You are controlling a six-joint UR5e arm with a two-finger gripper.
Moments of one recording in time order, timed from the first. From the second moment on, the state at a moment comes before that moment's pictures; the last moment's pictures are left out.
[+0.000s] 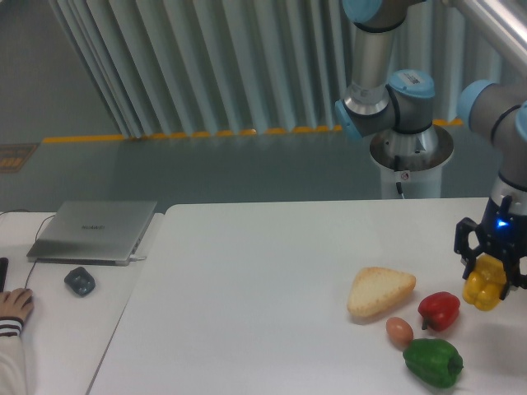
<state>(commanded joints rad) 2.49 -1.93 -1.46 -1.19 1.56 1.01</state>
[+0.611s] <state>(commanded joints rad) 2.42 -1.98 -1.51 -1.10 1.67 0.83</state>
